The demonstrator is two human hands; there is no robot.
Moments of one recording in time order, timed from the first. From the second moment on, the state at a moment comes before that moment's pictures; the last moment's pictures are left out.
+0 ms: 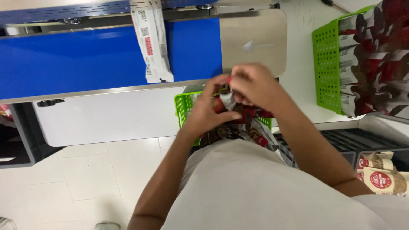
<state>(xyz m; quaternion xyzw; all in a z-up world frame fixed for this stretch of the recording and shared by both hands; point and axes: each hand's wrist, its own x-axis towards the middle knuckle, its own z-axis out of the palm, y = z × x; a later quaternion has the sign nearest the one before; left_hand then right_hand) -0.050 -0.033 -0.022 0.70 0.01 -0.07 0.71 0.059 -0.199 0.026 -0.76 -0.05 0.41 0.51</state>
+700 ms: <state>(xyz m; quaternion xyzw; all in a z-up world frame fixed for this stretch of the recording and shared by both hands) 0.067 -0.051 -0.029 0.44 0.33 -0.07 0.83 0.097 -0.192 -0.013 -0.75 0.07 0.04 0.66</state>
